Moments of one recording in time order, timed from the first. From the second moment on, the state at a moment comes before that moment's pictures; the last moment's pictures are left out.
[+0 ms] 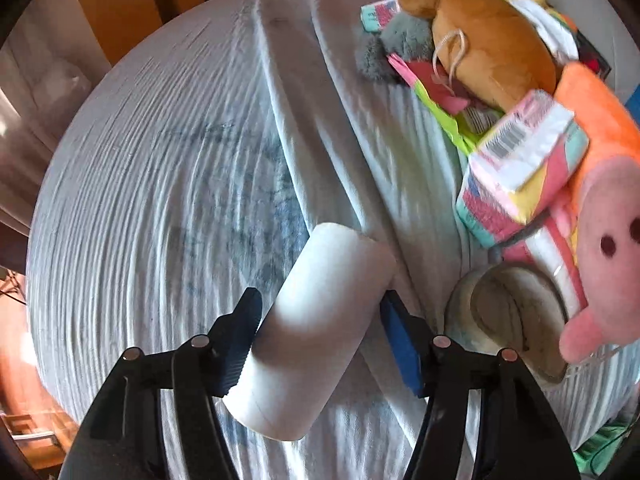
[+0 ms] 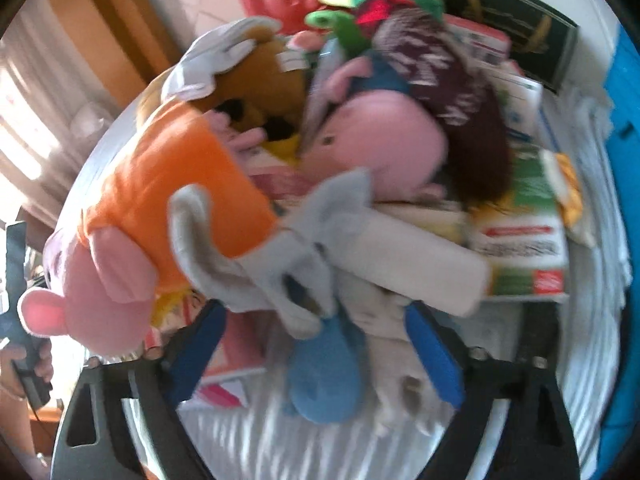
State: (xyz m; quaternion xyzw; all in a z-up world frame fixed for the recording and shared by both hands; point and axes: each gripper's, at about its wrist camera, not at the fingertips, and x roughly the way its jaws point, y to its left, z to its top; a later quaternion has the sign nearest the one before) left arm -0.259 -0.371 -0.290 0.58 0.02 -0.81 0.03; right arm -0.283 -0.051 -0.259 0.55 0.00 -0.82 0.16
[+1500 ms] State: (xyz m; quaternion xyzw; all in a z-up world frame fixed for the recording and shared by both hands) left arm -0.207 0.032 0.028 0.31 -0.03 -0.92 -0.25; right arm -0.133 0.302 0.061 0.29 -0.01 -0.96 0.01
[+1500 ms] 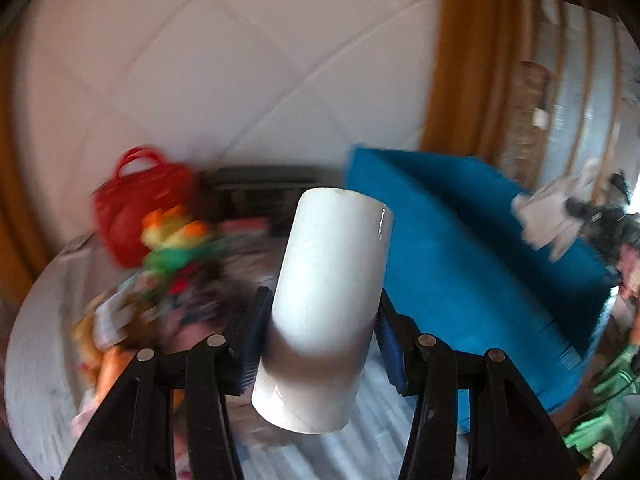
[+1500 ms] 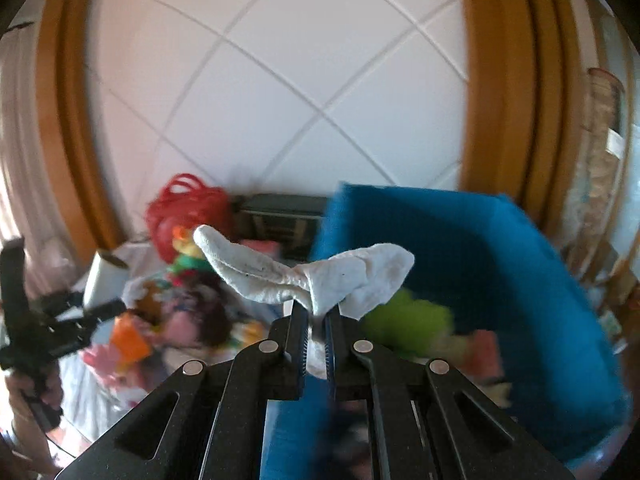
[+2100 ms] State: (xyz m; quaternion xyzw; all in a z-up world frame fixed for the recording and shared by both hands) left arm -0.194 0.335 0.012 0.42 -0.14 -0.84 -0.33; right arm -0.139 0.506 -0.027 0.49 0.07 -0.87 -0.01
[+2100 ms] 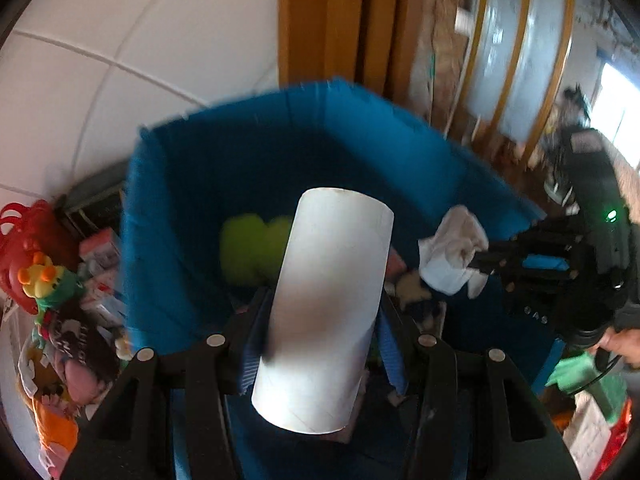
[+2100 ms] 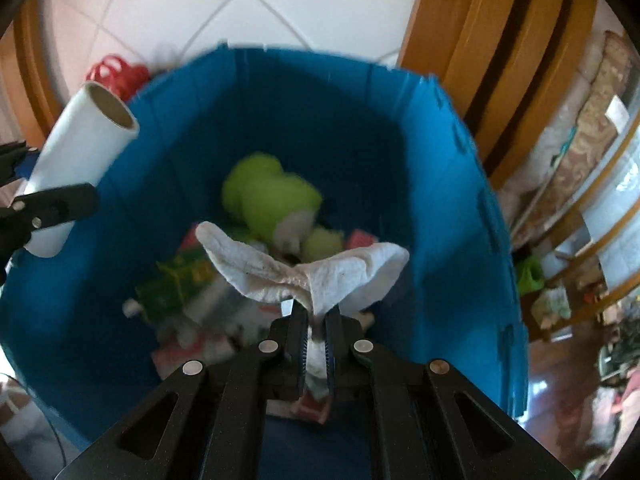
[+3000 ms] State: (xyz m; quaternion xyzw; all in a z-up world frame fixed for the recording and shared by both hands) left arm -0.171 0.369 0.000 0.40 -0.19 -0.85 -0.30; right arm -0.136 0.530 -0.047 0.51 0.10 -0.85 -0.03
